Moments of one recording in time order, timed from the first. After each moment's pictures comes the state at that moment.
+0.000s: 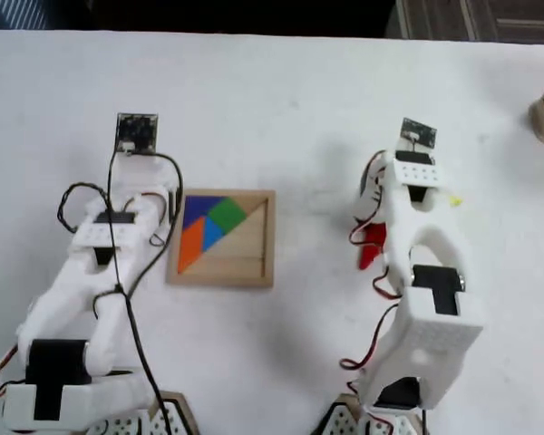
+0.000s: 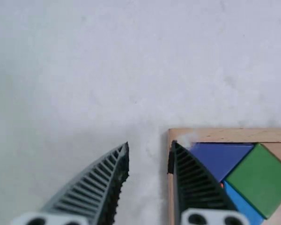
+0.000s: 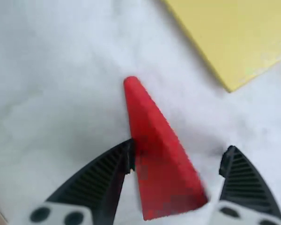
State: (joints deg) left arm -5.6 -8.7 50.6 19.0 -1.4; right arm 2.3 19.7 10.3 64.0 -13.4
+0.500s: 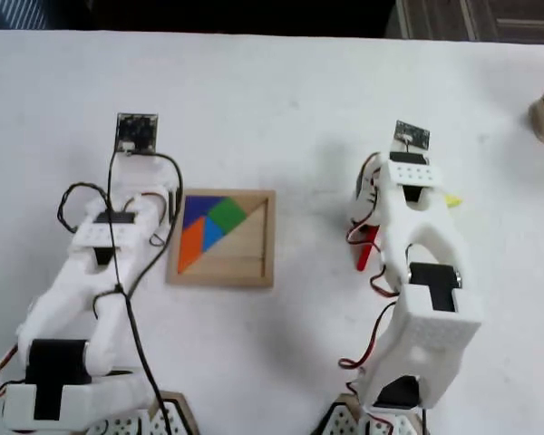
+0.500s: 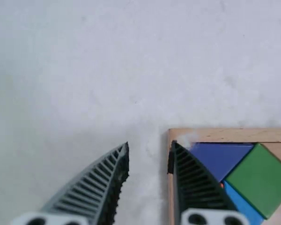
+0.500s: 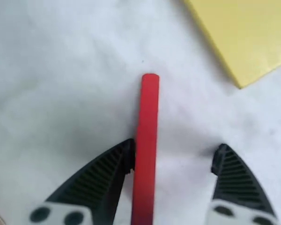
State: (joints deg) left arm -5.6 -8.7 50.6 19.0 -1.4; right arm 1.2 20.4 10.2 64.3 -13.1
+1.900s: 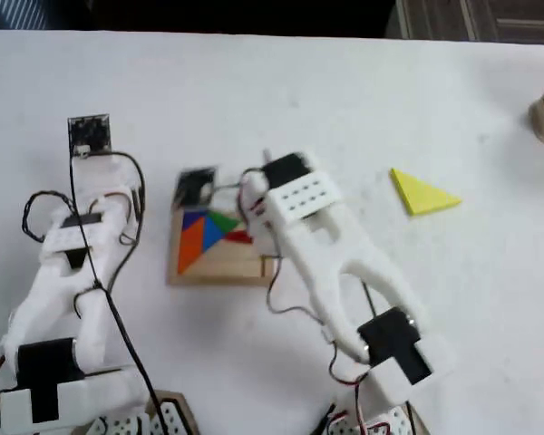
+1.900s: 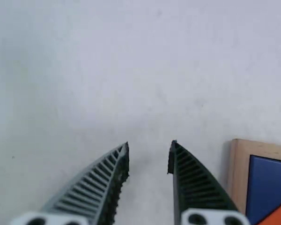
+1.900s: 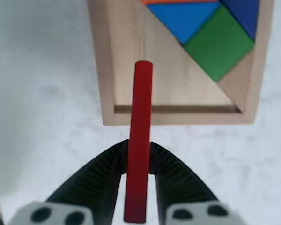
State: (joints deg) left arm -15.5 -8.7 50.6 19.0 -1.4; right arm -33.1 4.1 7.3 80.6 60.1
